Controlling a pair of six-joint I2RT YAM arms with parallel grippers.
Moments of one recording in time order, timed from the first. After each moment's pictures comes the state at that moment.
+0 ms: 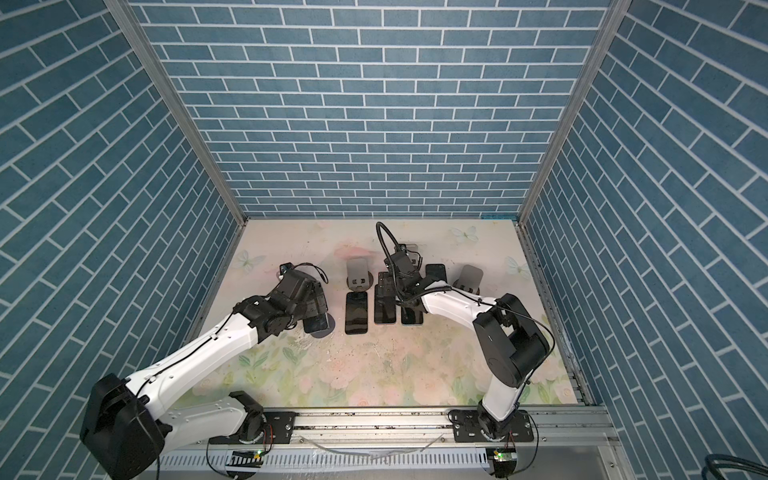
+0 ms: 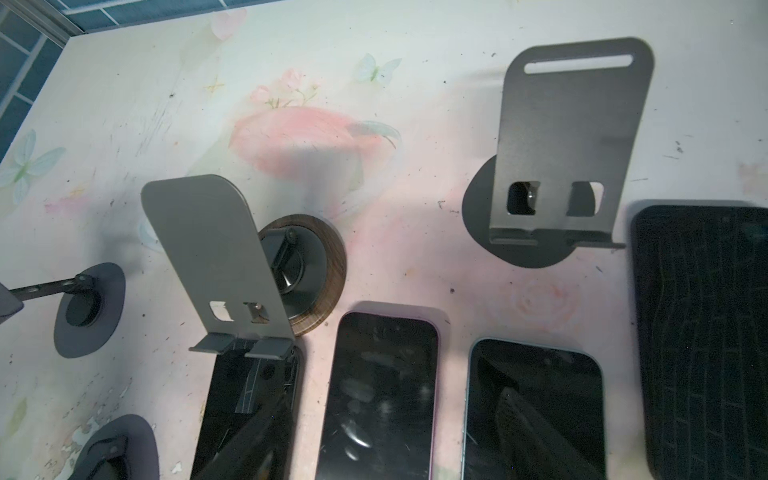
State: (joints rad) left arm -0.58 1.21 0.88 -0.64 -0.37 -0.74; right arm 0.72 1.71 1.08 -0.14 0.16 0.49
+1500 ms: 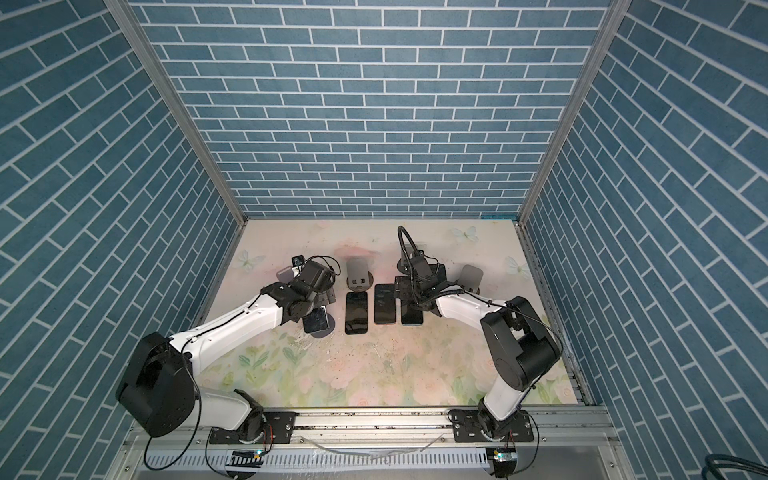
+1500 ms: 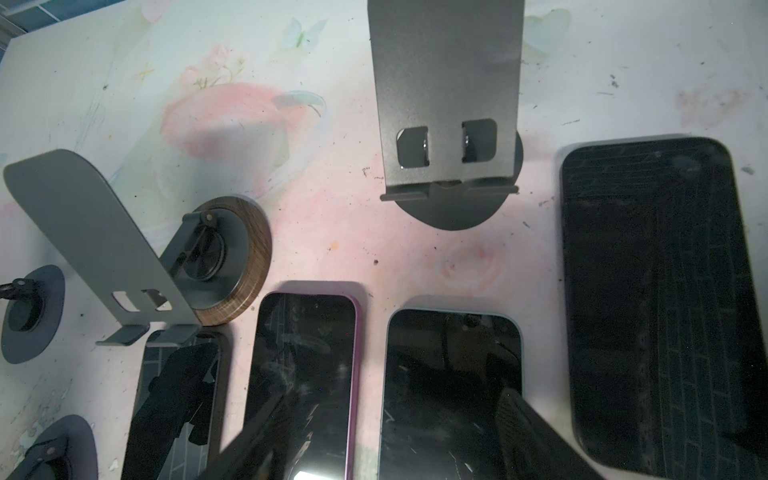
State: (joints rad) left arm -0.58 1.42 0.95 -0.57 -0.46 -0.77; right arm 0.62 1.67 0.95 -0.09 0.08 0.49
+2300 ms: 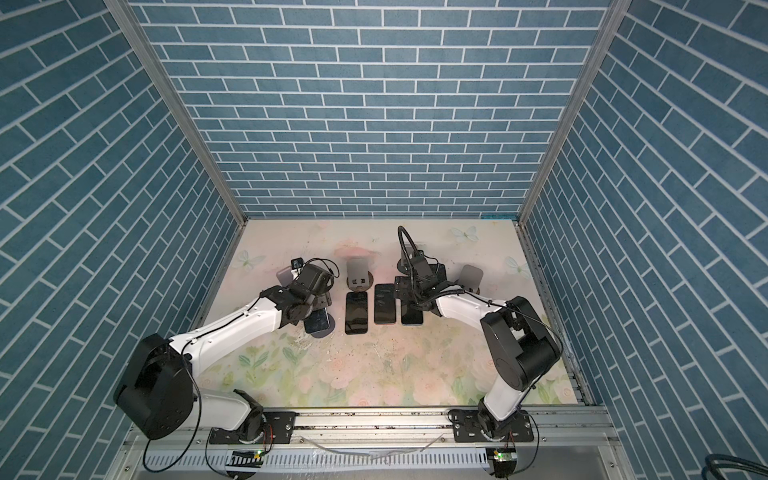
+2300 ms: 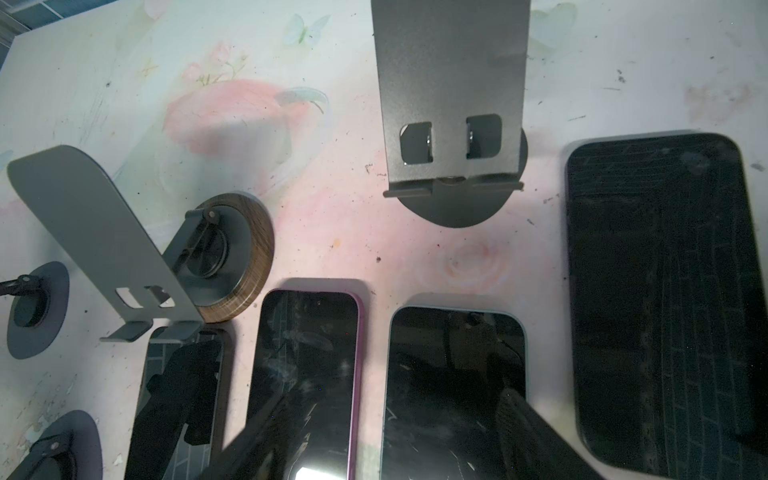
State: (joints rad) left arm -0.57 1.40 0.91 -0.53 -0.46 -0.75; right arm 0.61 1.67 0.95 -0.09 0.07 0.49
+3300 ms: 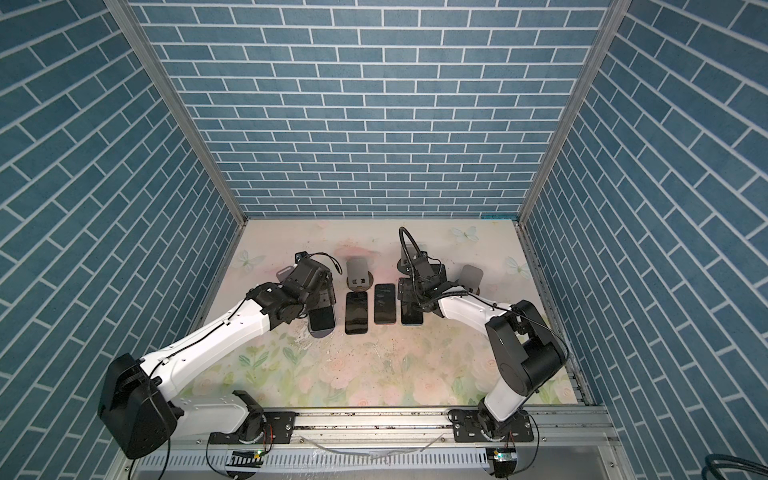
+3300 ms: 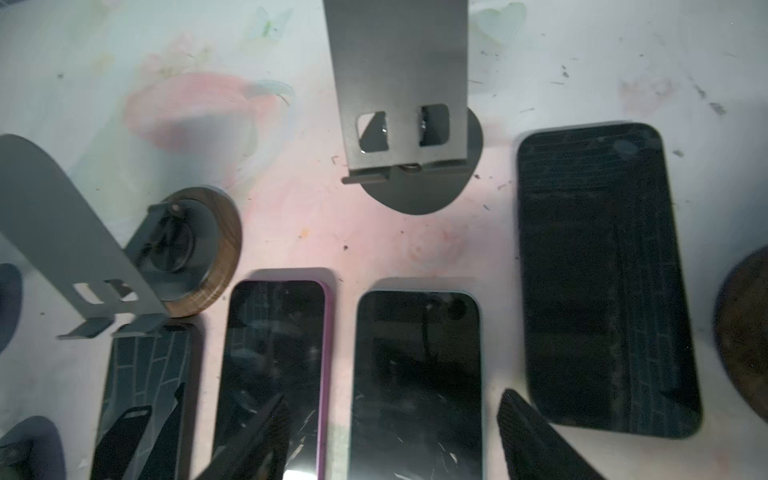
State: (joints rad) left arm -0.66 1.30 1.02 -0.68 -0.34 -0.73; right arm 0.61 1.63 0.95 -0.18 0.15 0.49
